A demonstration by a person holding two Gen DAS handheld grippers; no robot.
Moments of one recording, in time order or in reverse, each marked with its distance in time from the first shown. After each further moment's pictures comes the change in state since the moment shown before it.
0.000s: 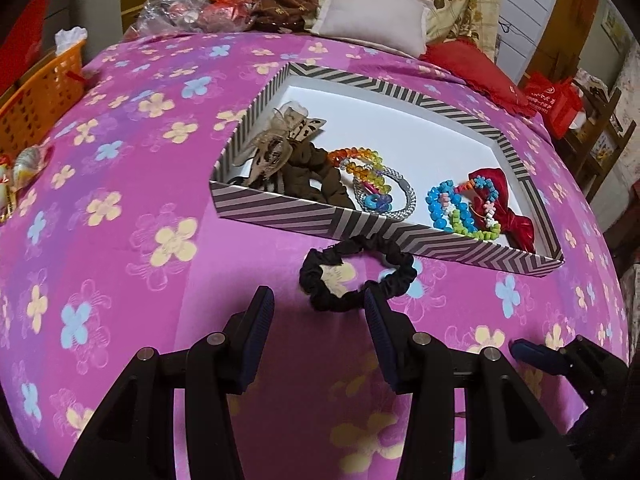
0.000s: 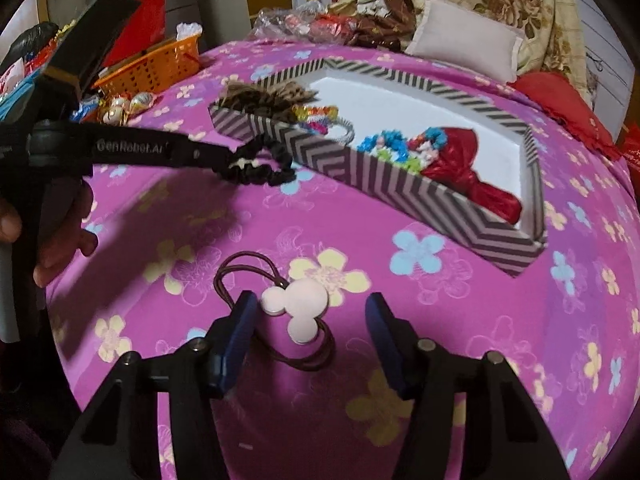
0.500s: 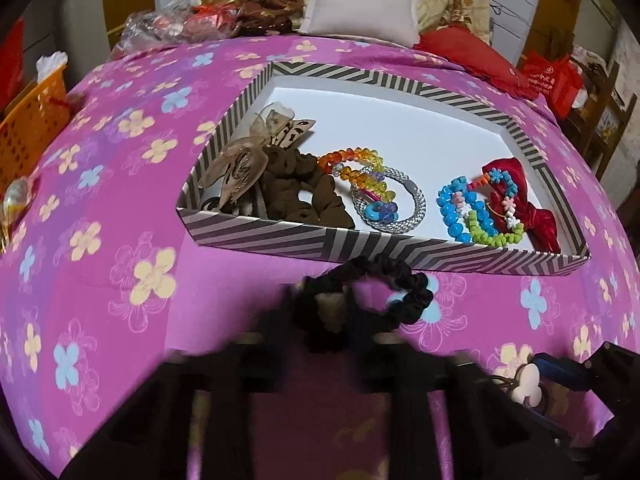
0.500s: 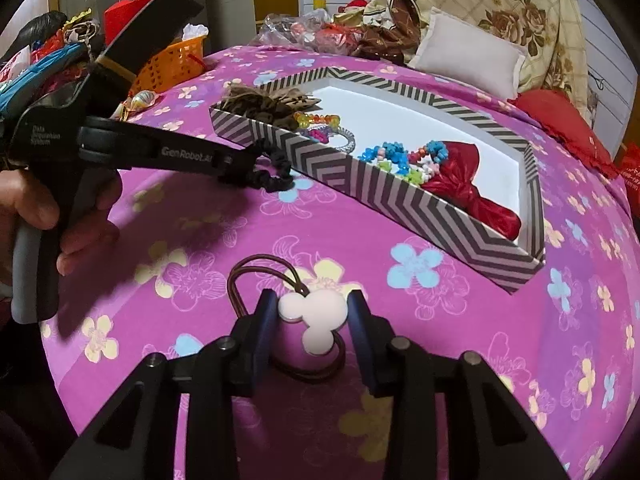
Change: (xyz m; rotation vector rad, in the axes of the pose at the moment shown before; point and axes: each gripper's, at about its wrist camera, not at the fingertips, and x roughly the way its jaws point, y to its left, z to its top) left arm 0.026 -0.012 0.008 0.089 -0.008 0.044; right arm 0.002 0.000 0.000 -0.027 -0.030 -0.015
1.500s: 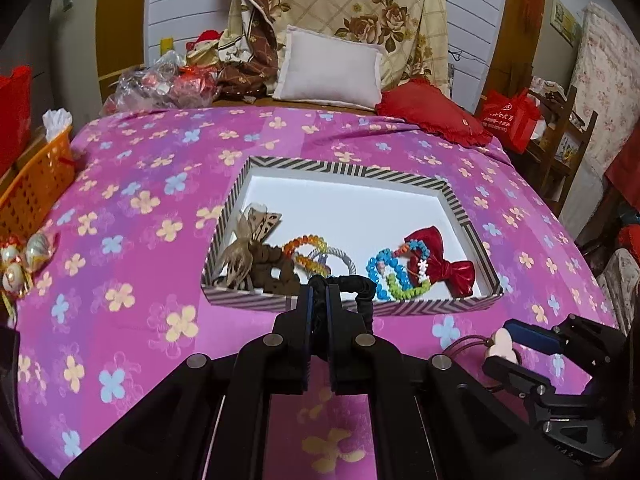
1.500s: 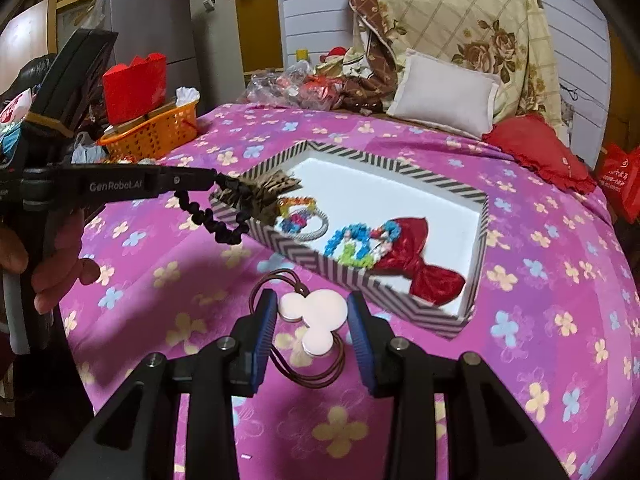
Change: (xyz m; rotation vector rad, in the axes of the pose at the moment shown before) left arm -0.096 -0.014 0.024 0.033 -0.185 -0.091; right arm -0.070 -0.020 0.032 0.055 -0.169 -0.015
